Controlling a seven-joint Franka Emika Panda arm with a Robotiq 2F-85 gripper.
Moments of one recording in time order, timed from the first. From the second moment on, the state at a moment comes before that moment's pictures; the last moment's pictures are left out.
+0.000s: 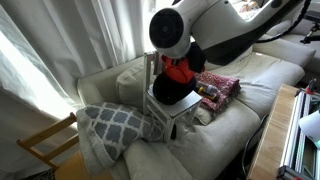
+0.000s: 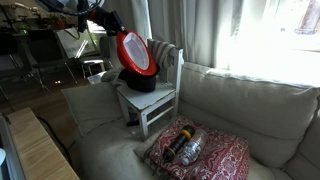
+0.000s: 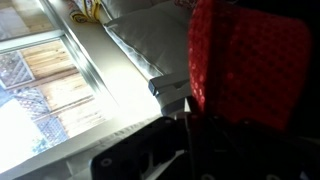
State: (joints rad) arm 0.35 0.27 0.23 -2.07 -1.14 1.87 1.00
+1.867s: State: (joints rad) arm 0.37 0.48 0.24 -1.93 -1.03 2.00 1.11
